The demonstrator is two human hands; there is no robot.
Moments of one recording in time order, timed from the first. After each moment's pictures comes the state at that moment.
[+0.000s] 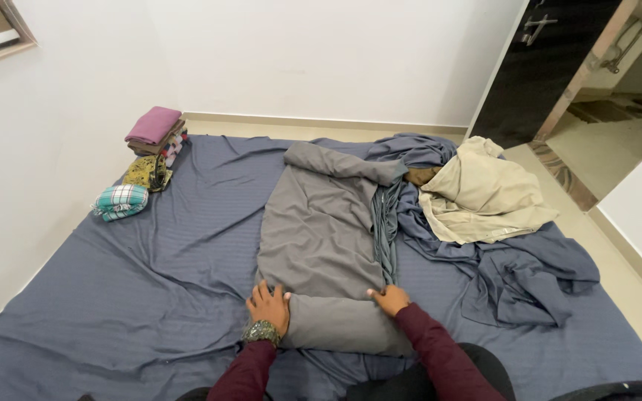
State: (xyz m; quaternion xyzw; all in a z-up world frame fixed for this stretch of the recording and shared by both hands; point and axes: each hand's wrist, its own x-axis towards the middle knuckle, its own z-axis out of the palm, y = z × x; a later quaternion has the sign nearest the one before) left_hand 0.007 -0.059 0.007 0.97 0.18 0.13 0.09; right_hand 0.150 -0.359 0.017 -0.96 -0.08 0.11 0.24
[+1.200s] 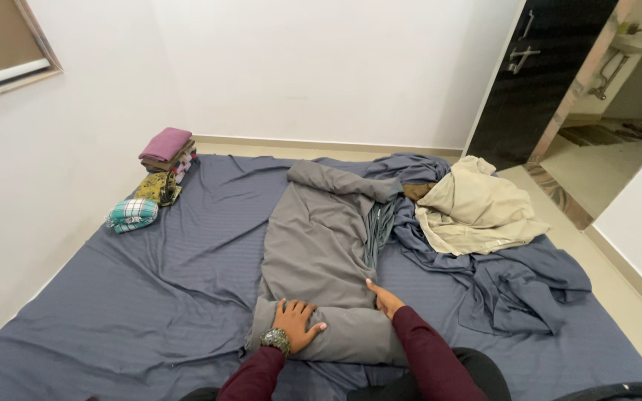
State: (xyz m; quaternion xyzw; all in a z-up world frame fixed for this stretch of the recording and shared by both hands) left_hand -0.016 -0.092 0.043 0.99 -0.05 0.03 0.16; right_hand 0.164 -0.338 0.021 -0.64 0.07 0.34 0.68
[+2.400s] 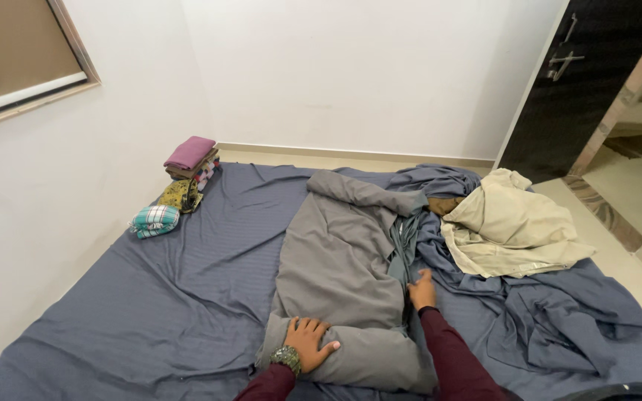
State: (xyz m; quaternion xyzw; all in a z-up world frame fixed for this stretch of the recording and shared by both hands) left_hand -0.006 -0.086 0.033 0.98 -0.04 0.04 0.18; right_hand 0.246 -0.353 0.031 -0.89 -0.04 -0.13 0.43
